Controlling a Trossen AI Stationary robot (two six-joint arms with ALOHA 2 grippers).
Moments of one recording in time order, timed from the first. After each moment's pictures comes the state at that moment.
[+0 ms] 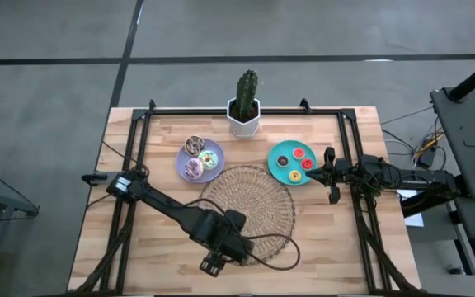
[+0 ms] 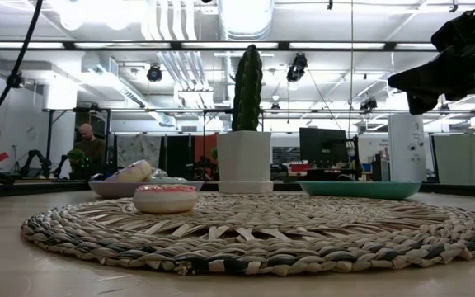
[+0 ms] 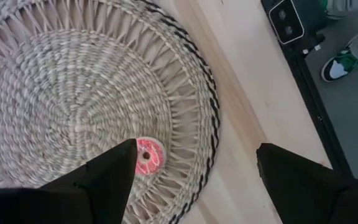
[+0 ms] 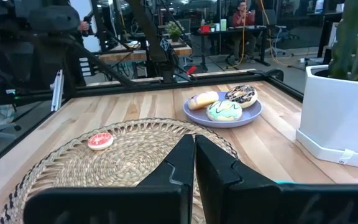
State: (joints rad) left arm -0.49 2.09 2.16 -1.32 -0.02 -0.03; right arm -0.06 0.05 0.02 -0.02 -0.02 0.11
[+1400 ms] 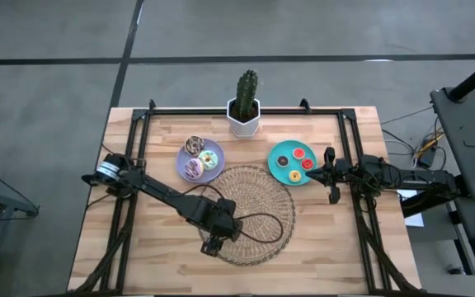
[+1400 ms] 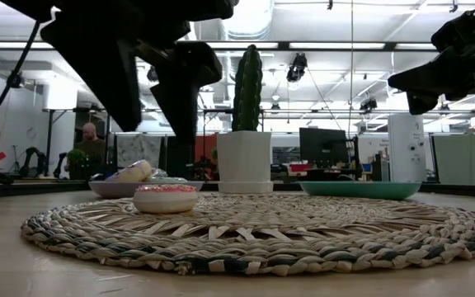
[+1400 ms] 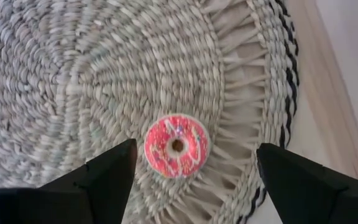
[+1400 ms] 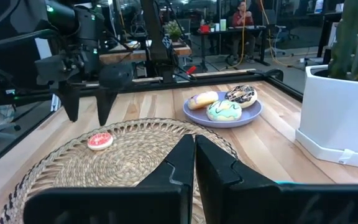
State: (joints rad) left arm -0.39 1.86 1.43 -0.76 -0.02 -0.06; right arm -0.06 0.05 0.02 -0.02 -0.02 0.11
